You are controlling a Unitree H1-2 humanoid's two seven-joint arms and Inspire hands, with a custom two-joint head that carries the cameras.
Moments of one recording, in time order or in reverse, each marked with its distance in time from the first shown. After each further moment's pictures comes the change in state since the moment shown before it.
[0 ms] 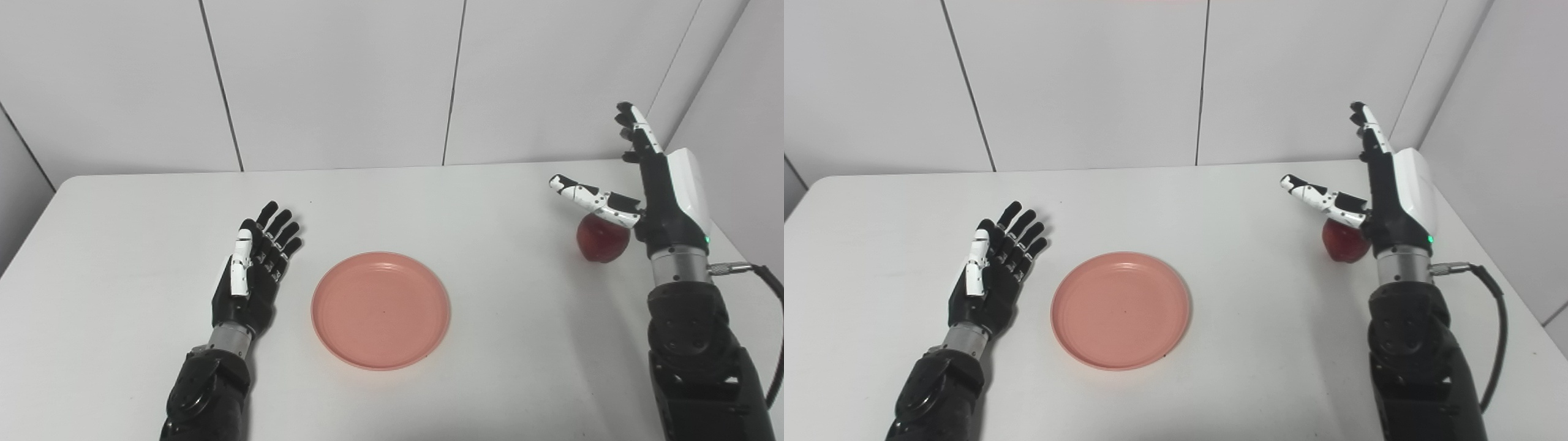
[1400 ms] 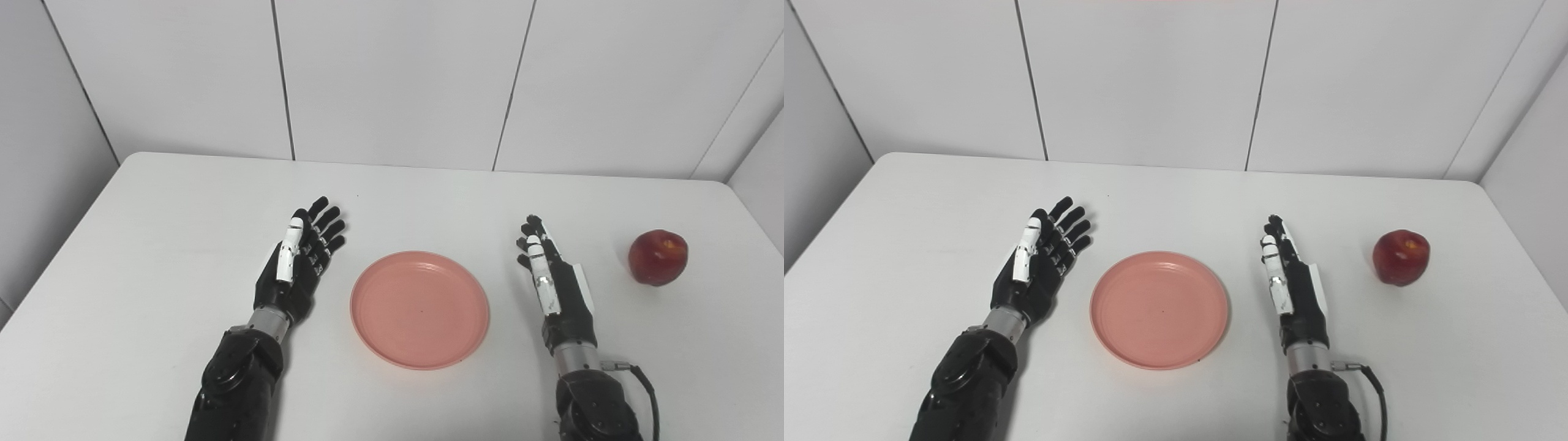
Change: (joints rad) left arm 0.020 -0.005 -0.012 -0.085 0.037 0.097 0.029; right arm 0.106 0.352 0.113 0.290 0.423 -0.228 -0.021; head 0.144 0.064
